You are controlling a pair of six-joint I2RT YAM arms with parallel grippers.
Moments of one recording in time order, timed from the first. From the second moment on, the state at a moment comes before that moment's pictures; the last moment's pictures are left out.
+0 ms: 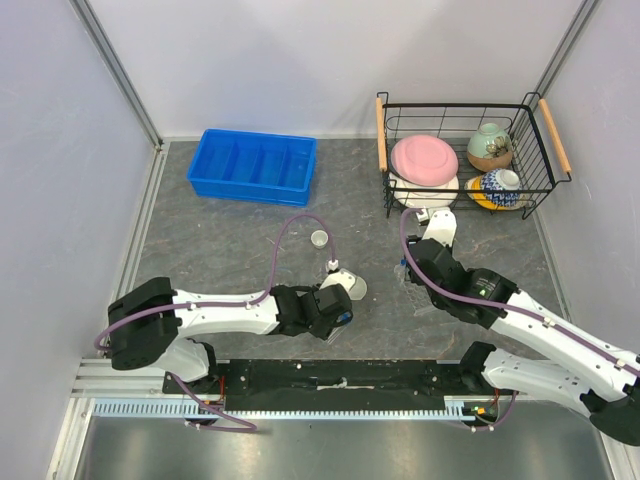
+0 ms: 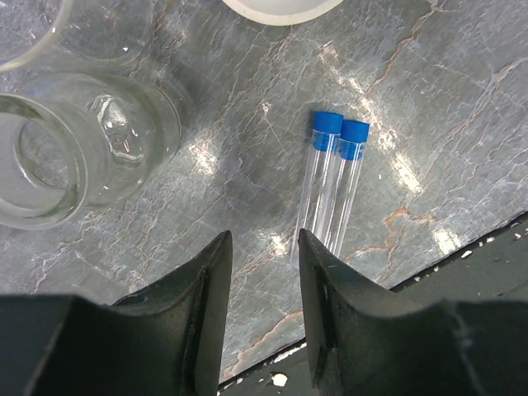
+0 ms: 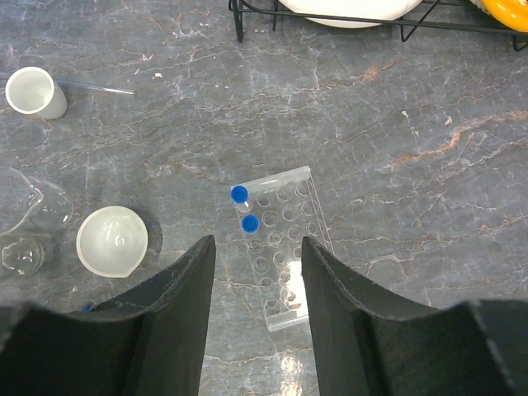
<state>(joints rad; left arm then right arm) -1.24 1.46 0.79 -0.42 -0.30 -0.55 0.89 0.90 0.84 -0.70 0.69 0.55</state>
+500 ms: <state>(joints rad) -1.27 1.46 0.79 -0.42 -0.29 -0.55 0.90 0.90 0.84 -0.70 0.69 0.55</state>
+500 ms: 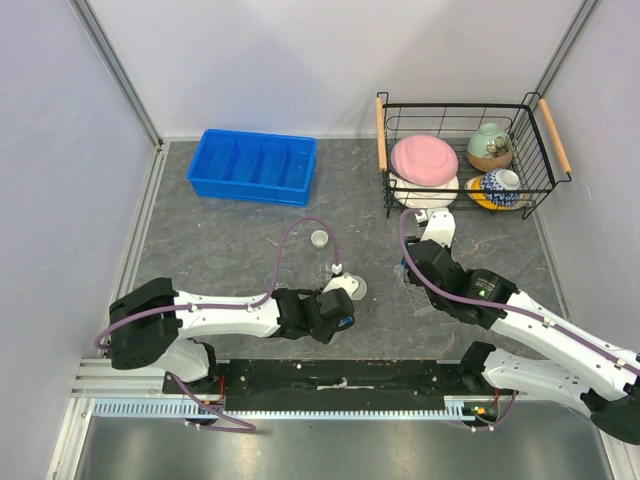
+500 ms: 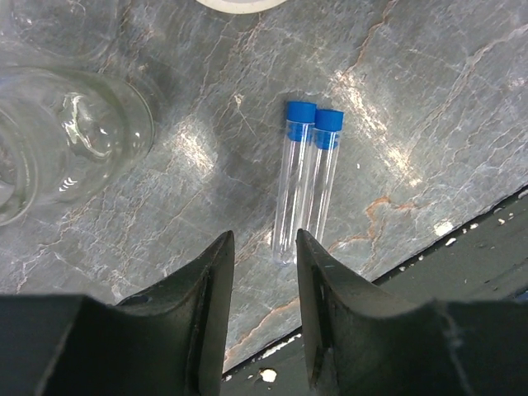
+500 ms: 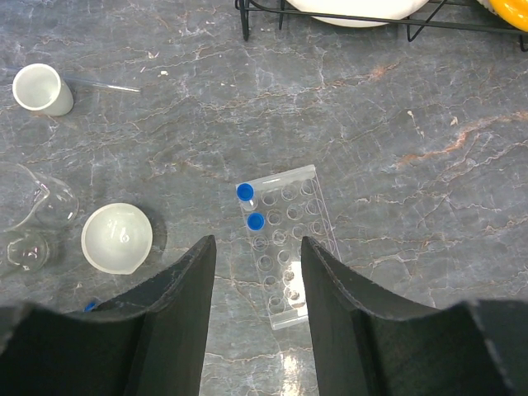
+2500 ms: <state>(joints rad) -1.20 1.34 1.05 -0.55 -0.17 -0.45 0.93 0.82 0.90 -0.70 0.53 0.54</state>
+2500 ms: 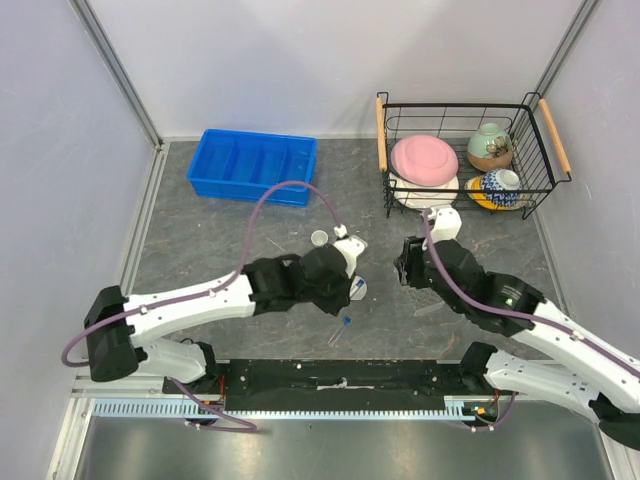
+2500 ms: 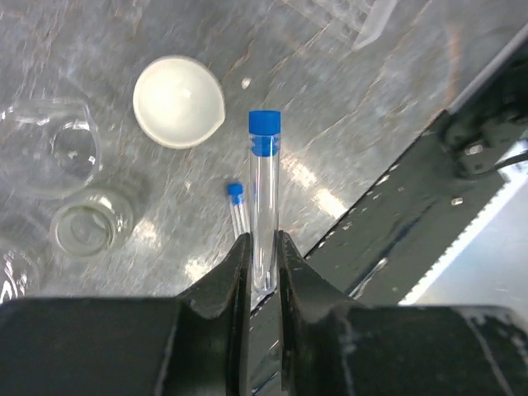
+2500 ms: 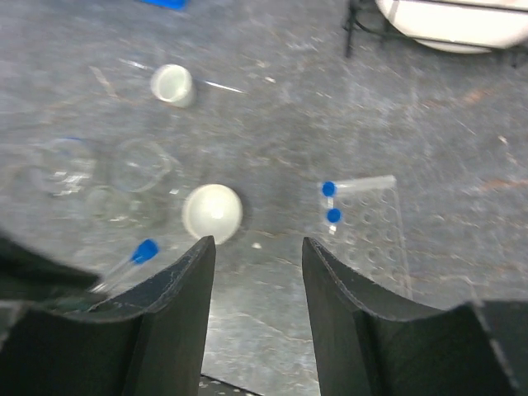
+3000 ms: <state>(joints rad) -0.89 1.20 0.89 -0.20 0.63 -0.42 0.93 0.74 1.06 -0.61 0.05 0.54</state>
